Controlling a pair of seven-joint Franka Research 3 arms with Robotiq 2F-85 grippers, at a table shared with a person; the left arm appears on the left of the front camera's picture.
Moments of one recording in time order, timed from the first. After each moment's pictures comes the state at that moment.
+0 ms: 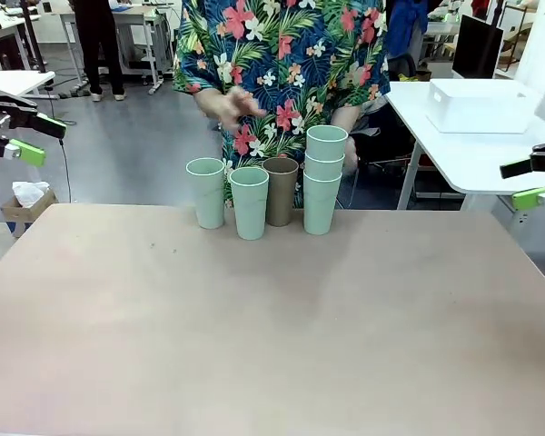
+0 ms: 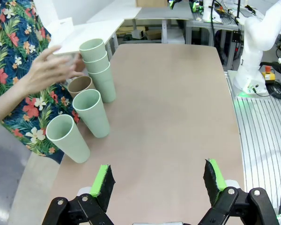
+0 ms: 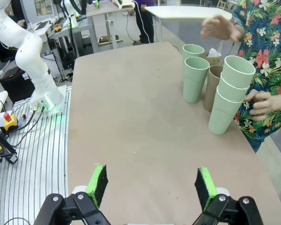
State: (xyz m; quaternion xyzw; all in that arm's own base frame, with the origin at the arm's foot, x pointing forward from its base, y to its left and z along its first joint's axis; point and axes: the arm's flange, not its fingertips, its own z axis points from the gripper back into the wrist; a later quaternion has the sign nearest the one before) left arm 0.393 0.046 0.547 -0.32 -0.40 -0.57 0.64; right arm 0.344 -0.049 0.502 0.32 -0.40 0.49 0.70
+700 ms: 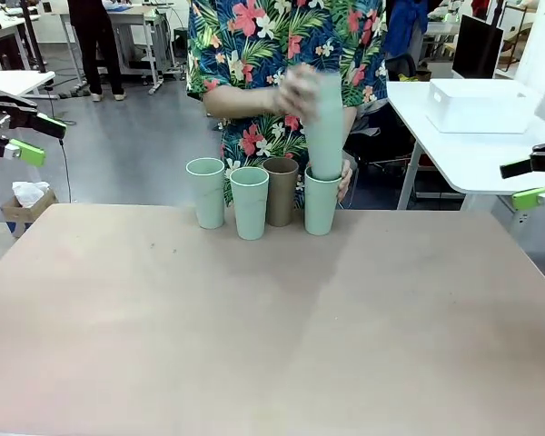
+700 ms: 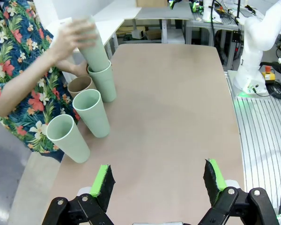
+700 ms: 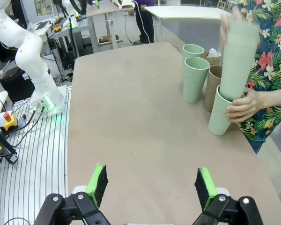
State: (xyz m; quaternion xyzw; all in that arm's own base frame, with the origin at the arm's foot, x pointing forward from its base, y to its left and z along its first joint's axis) left arm 0.393 0.046 0.547 -0.32 -0.40 -0.57 0.64; right arm 0.344 -0.049 0.502 0.32 -0.40 0.49 0.70
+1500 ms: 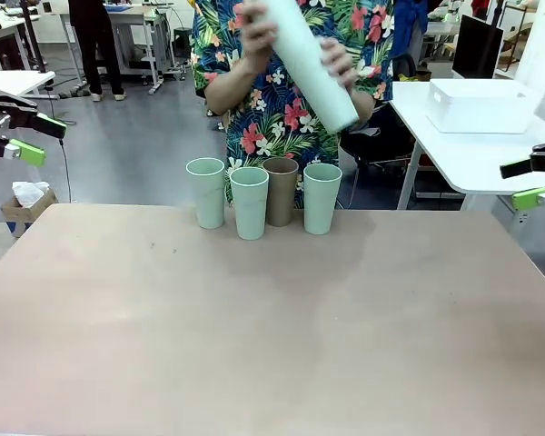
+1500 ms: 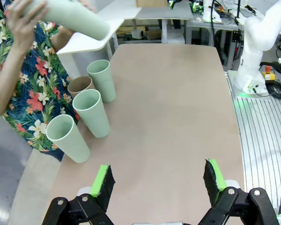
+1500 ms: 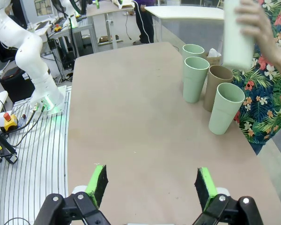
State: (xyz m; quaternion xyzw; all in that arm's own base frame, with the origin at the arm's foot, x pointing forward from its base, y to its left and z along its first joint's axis) left arm 0.393 0.046 0.547 -0.32 -0.40 -0.57 0.64; right arm 0.344 -0.049 0.502 0.32 -0.40 0.49 0.70
